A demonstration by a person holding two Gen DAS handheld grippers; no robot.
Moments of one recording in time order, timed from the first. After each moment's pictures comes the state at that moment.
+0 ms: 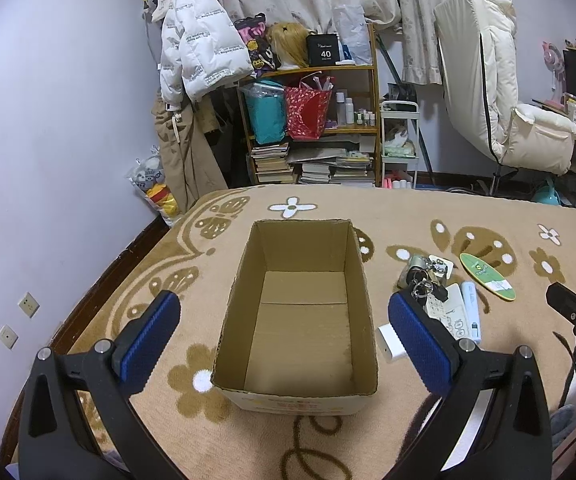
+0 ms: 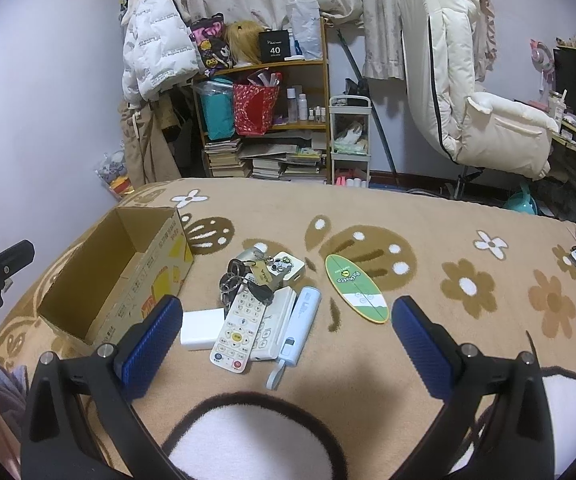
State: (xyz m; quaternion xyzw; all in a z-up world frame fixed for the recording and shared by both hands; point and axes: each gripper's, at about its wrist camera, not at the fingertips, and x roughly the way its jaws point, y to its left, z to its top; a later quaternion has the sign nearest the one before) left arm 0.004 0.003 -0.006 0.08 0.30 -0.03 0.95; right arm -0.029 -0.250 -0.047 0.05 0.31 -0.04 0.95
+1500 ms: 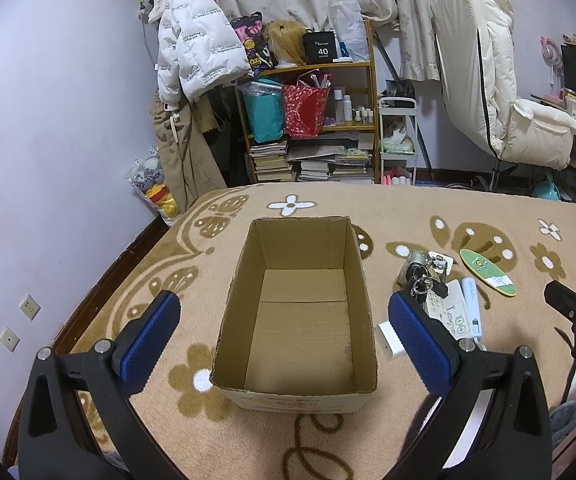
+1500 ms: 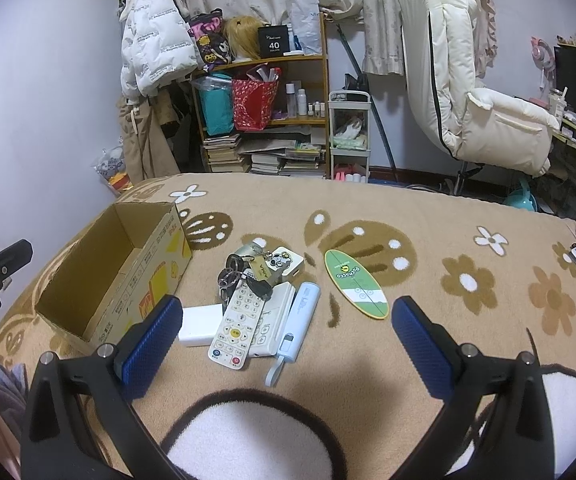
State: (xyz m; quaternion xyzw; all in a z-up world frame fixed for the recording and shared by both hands) left arm 0.003 0.002 -0.008 0.08 0.30 -0.03 0.95; right arm -0.029 -0.251 -0.052 0.05 0.32 -0.04 0.95
